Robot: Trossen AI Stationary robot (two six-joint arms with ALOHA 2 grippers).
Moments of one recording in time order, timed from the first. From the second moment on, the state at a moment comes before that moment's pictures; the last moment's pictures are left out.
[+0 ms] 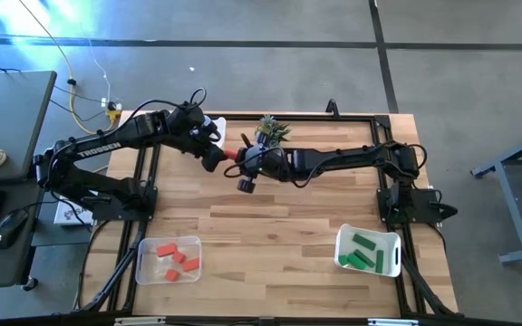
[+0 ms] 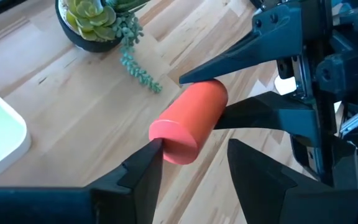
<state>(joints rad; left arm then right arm) 0.50 1.18 1.13 -0.76 0.20 -0.45 -0.02 1.93 1.63 -0.30 0.46 -0.07</state>
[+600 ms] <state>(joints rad) 0.52 1.18 1.13 -0.75 0.21 -0.40 0.02 1.93 1.63 -0.29 0.41 -0.05</state>
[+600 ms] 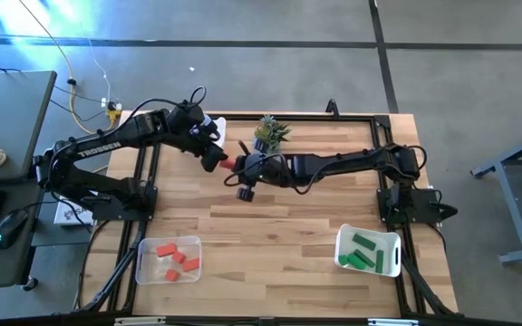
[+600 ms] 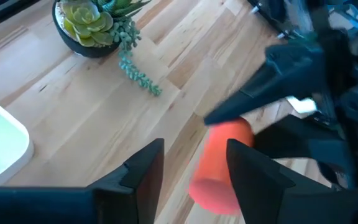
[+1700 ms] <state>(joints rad) 0.52 1.18 1.13 -0.75 0.26 -0.42 0.01 1.93 1.63 -0.20 0.45 -0.04</state>
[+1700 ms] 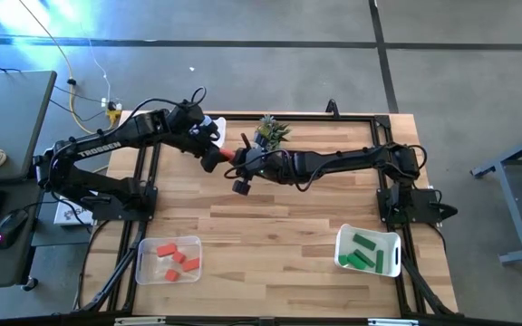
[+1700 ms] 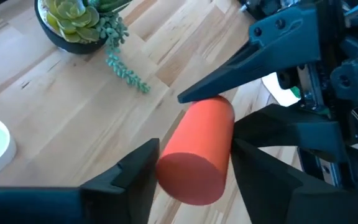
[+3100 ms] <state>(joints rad) 0.08 1.18 1.13 -1.33 0.26 -0.62 0.05 1.93 1.63 -0.37 0.20 0.13</state>
